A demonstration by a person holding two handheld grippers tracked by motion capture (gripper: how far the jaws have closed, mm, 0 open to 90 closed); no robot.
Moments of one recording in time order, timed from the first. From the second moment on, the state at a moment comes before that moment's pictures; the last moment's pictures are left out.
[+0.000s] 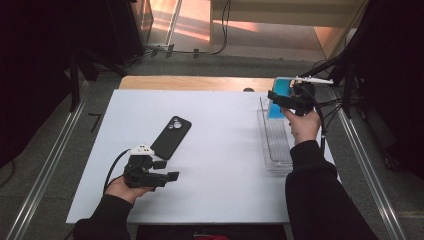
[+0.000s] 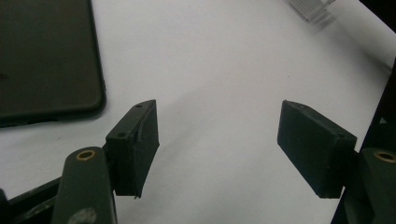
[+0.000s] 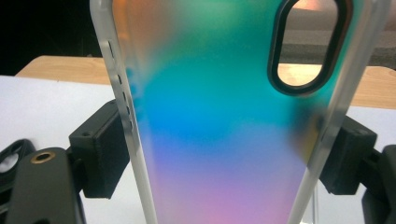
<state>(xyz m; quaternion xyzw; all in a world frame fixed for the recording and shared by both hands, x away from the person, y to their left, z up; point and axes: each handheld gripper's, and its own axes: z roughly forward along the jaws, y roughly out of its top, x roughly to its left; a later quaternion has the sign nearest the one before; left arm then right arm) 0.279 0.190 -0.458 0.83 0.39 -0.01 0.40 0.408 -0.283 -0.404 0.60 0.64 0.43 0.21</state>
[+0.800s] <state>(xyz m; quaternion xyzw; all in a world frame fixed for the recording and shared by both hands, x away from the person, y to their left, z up) 0.280 0.190 -0.458 0.83 0.39 -0.01 0.41 0.470 -0.286 -0.431 0.63 0.64 0.39 0.21</state>
